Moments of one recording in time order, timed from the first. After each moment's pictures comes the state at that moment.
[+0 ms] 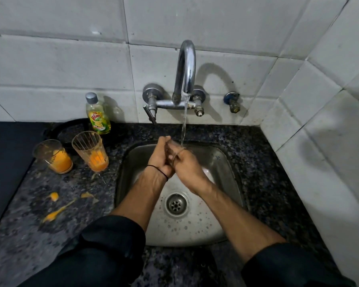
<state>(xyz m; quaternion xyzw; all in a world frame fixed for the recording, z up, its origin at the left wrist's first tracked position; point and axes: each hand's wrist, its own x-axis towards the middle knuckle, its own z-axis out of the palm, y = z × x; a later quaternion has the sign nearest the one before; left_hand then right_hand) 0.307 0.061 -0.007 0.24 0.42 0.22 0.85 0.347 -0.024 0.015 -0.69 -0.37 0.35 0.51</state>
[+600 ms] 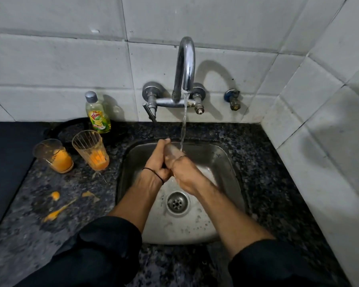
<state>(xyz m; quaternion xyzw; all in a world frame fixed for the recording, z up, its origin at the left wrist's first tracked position) 0.297 0.057 -0.012 0.26 0.42 0.19 0.85 0.338 -0.014 -0.002 -0.65 -0.23 0.45 0.57</state>
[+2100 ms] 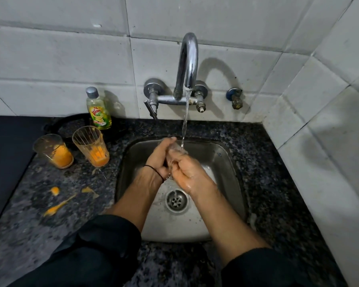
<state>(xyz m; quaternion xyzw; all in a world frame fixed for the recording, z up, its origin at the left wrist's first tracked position) 0.298 0.063 -0.027 0.28 0.36 0.18 0.87 0.335 -0.013 -0.007 -0.52 -0.05 0.51 0.69</state>
